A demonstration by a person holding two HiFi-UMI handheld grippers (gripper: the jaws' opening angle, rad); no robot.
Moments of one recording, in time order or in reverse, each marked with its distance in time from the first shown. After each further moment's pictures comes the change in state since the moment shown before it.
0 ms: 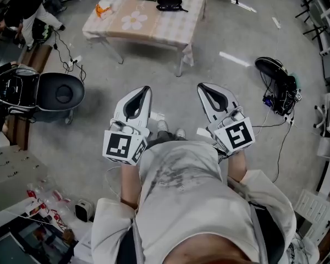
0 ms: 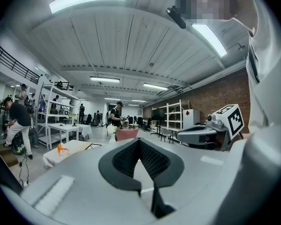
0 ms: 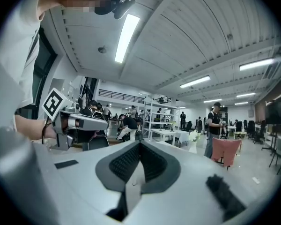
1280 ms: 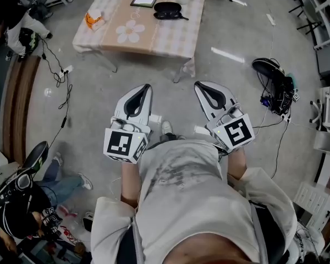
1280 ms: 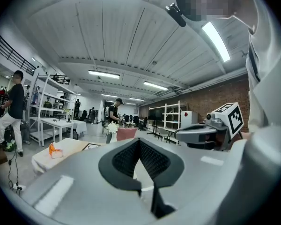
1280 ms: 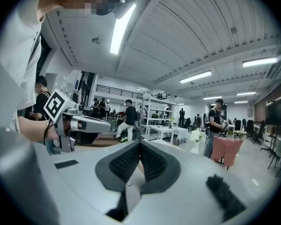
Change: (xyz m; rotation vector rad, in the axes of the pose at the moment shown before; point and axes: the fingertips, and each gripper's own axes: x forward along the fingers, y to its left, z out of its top) left arm 0.091 0.116 -0.013 -0.044 0.013 -0.070; right arm 0.134 -0.047 -0.005 -0.009 0.057 -0.016
